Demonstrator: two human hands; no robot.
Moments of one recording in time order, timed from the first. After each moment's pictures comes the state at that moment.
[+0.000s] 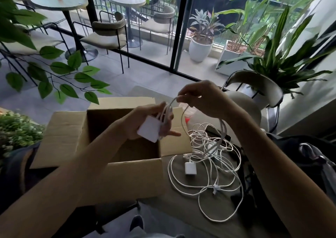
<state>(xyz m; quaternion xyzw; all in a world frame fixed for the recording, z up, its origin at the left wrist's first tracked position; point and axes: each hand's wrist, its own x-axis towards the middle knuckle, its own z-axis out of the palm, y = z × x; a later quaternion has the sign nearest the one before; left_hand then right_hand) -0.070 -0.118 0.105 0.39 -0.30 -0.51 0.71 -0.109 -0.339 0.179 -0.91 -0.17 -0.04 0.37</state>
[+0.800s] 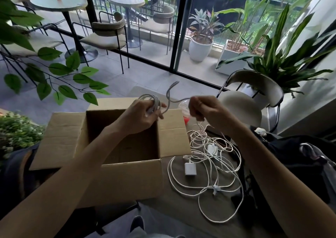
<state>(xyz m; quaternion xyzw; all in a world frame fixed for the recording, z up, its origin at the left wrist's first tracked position) -0.057 -0.111 0.094 0.80 -0.39 0.00 0.45 -0.137 -0.348 0.148 -0.80 -0.10 0.06 0.59</state>
